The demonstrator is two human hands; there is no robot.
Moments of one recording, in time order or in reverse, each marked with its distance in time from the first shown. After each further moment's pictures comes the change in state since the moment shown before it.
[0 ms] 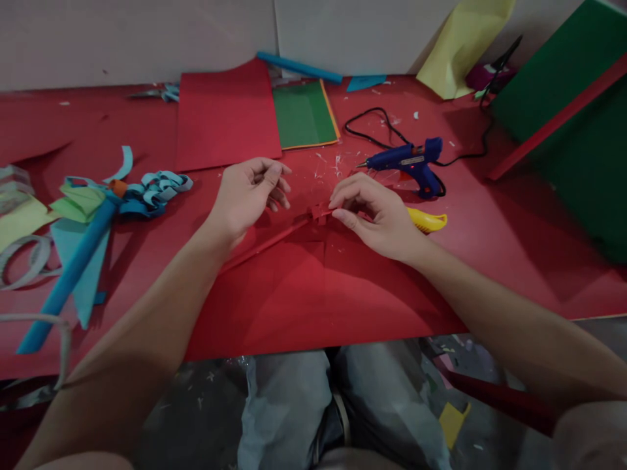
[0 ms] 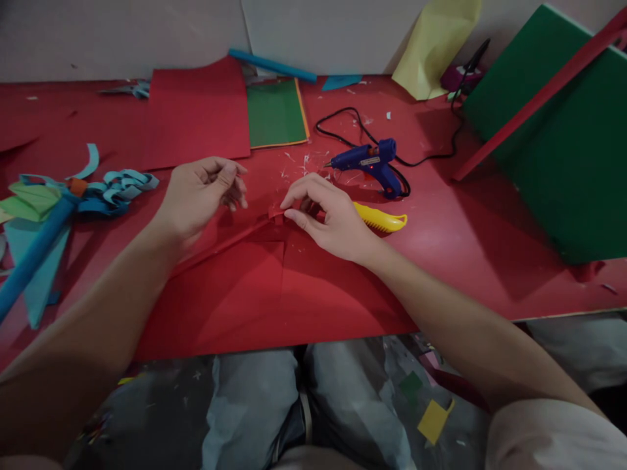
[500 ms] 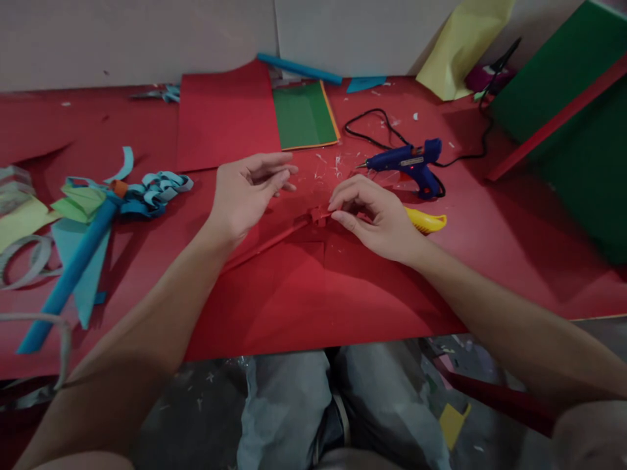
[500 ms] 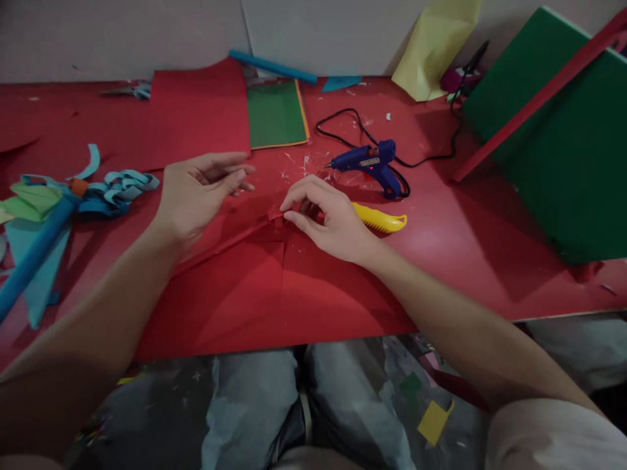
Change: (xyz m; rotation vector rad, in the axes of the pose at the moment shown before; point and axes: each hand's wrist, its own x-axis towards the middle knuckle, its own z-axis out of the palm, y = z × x) left_hand 0.001 -0.005 0.001 -0.052 0.056 0.157; right_hand 0.000 -0.002 0.001 0.017 -0.008 -0.004
